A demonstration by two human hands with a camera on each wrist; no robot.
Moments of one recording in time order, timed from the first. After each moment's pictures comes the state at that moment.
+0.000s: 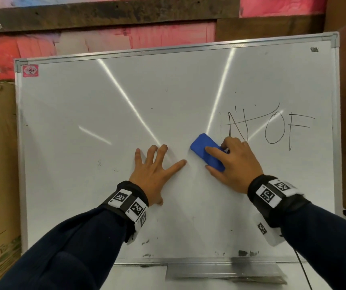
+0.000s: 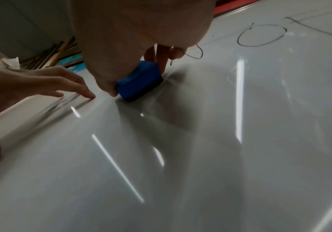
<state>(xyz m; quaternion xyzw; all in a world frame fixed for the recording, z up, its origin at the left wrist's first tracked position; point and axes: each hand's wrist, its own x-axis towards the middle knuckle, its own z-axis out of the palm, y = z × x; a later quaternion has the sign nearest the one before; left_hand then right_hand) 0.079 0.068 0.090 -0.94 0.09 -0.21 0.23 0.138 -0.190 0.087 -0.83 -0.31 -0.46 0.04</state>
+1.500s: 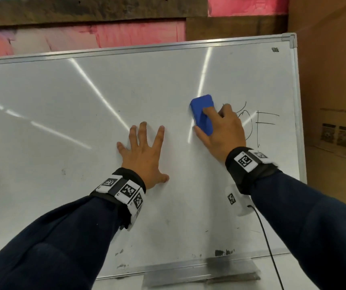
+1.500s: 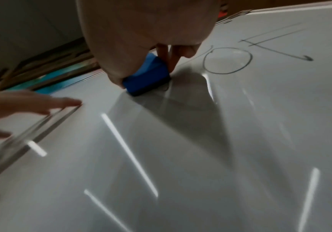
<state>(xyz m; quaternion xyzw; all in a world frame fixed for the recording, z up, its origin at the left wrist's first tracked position) 0.111 0.005 0.125 -0.96 0.02 -0.26 0.07 0.164 -0.219 0.146 -0.83 -0.15 -0.50 0.17</state>
